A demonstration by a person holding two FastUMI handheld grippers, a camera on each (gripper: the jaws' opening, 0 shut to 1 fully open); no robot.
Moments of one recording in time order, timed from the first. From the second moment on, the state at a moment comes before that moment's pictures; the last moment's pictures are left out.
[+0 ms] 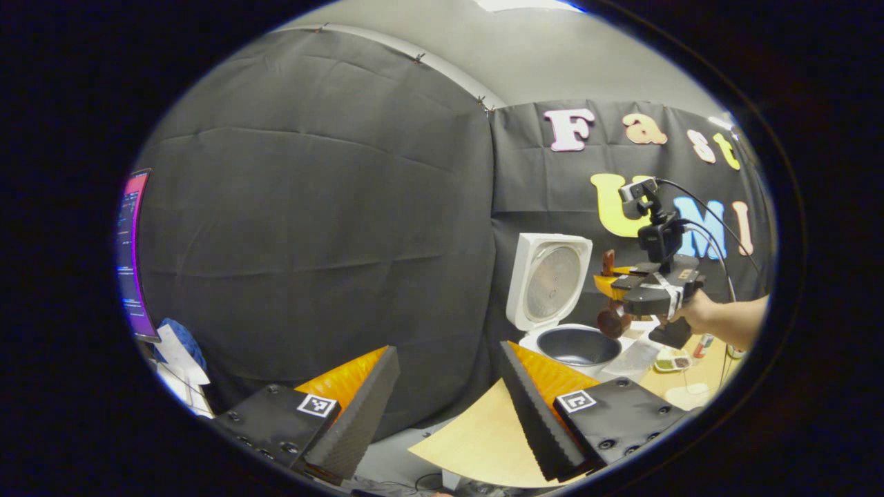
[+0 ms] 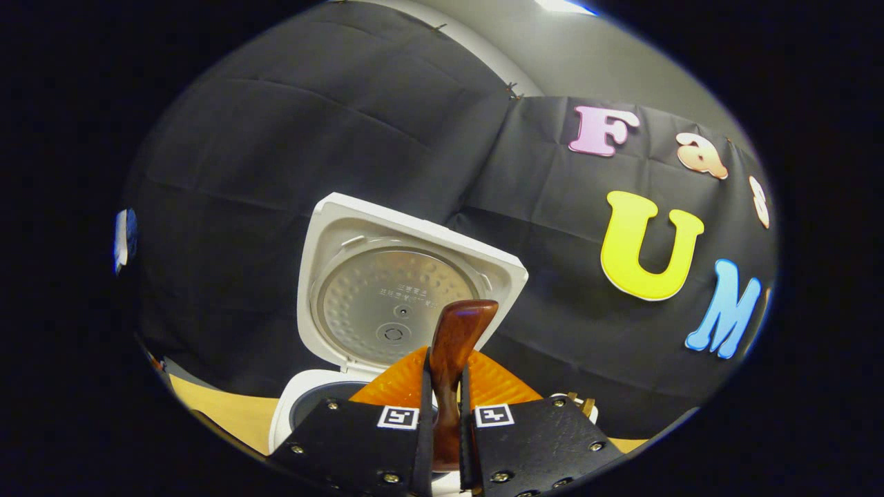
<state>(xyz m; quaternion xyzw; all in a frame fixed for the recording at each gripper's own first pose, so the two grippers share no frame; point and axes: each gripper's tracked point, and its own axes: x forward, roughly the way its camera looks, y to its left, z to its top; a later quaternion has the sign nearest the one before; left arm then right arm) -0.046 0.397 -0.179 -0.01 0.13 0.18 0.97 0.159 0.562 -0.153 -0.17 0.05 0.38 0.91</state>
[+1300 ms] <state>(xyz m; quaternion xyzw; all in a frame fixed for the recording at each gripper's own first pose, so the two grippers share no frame) 0.025 0.283 -0.099 -0.01 0.04 0.09 0.99 0.141 0.244 -0.033 0.21 0.13 0.17 0.95</state>
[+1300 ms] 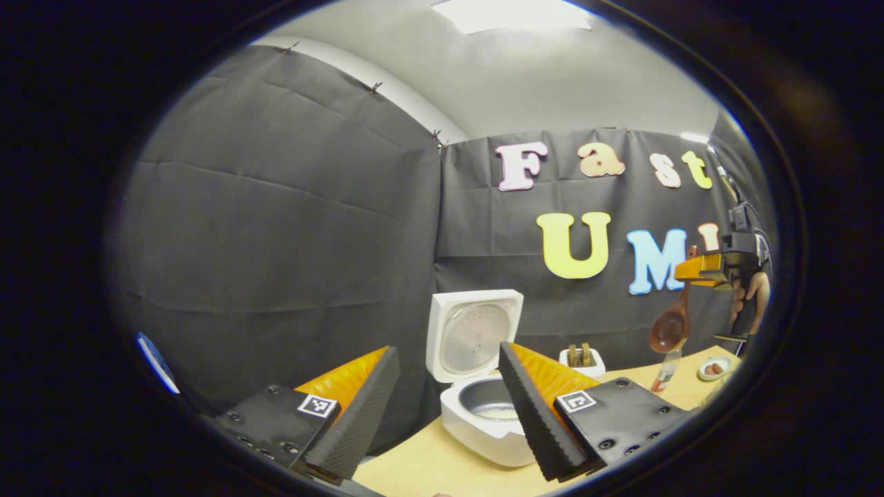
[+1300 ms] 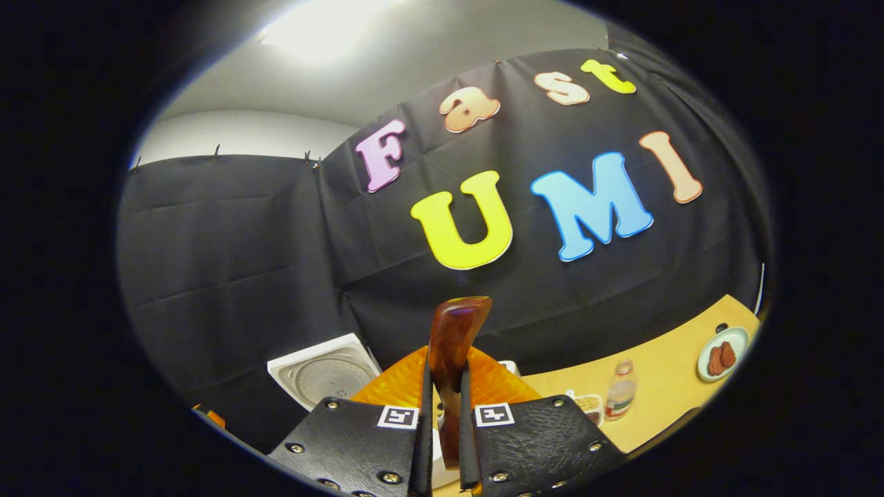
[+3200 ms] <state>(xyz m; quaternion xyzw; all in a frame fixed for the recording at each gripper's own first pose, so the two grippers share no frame) 0.027 0.068 -0.038 0.04 0.04 0.01 1.00 0.052 -0.095 -0.267 0.20 0.26 -0.06 0.94</state>
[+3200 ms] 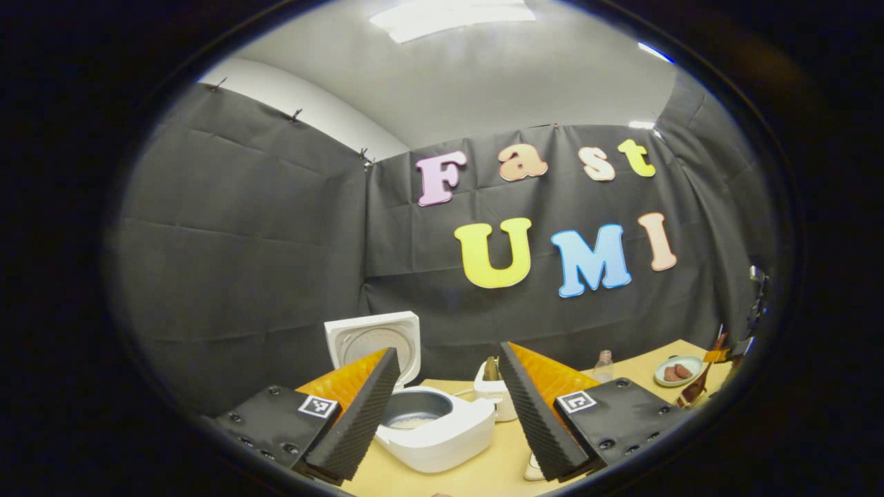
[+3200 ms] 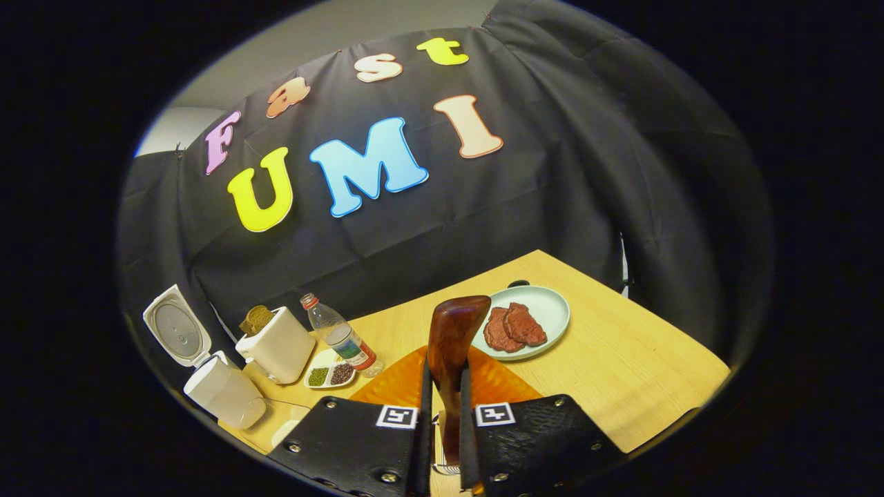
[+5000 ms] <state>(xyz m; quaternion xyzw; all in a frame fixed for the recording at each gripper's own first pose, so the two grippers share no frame) 0.367 0.263 -0.049 0.02 0.03 0.13 0.99 -0.029 -0.063 -0.096 -0.04 0.11 -0.20 0.97</state>
